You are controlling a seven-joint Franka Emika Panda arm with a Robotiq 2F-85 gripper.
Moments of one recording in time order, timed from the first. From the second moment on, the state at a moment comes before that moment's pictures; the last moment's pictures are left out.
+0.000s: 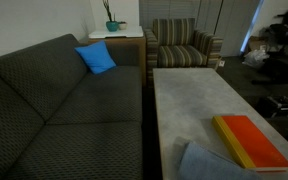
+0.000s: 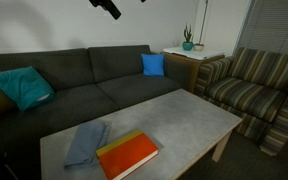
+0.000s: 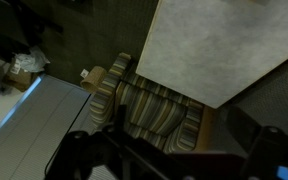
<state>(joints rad) -0.67 -0.34 0.42 -2.74 -0.89 3.19 0.50</state>
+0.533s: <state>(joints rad) -0.94 -0.08 0.63 -2.59 -0.91 3.13 0.56</state>
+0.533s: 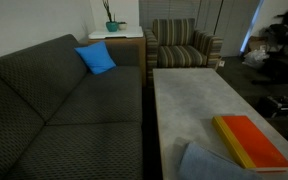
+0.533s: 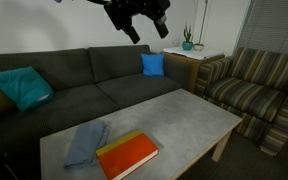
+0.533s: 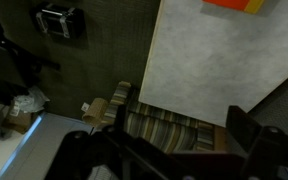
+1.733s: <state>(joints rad) -0.94 0.09 0.73 -2.52 -0.82 2.84 0.92</state>
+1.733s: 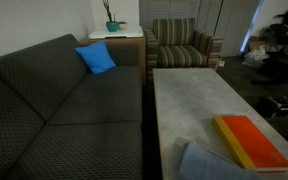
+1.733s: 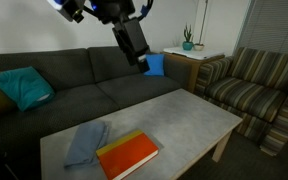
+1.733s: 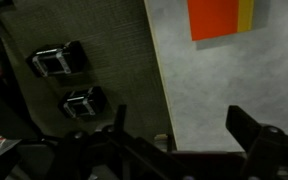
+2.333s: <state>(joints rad) -0.94 0.24 0.70 -2.47 -0.86 2.87 0.84</state>
